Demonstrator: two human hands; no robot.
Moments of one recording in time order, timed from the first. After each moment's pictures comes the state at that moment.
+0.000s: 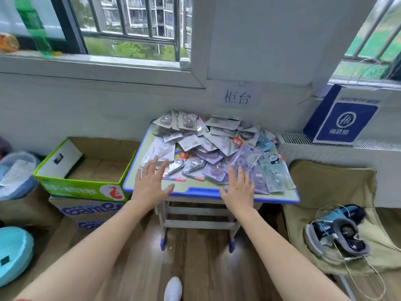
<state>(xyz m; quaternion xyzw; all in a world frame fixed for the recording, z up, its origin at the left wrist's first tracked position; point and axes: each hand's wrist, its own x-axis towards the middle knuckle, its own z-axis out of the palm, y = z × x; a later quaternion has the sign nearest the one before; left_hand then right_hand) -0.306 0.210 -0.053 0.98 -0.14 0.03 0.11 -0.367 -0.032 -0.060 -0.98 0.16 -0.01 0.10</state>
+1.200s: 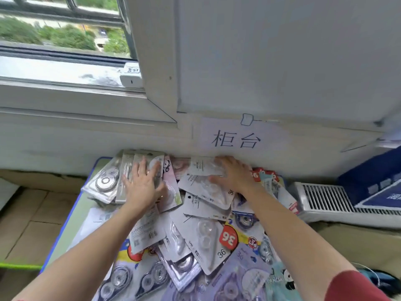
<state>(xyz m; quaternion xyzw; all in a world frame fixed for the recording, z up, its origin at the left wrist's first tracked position) 0.062 0.032 -0.107 0.99 -0.04 -0.07 0.11 0.049 -0.235 -0.077 -0.98 0.01 0.13 0.15</state>
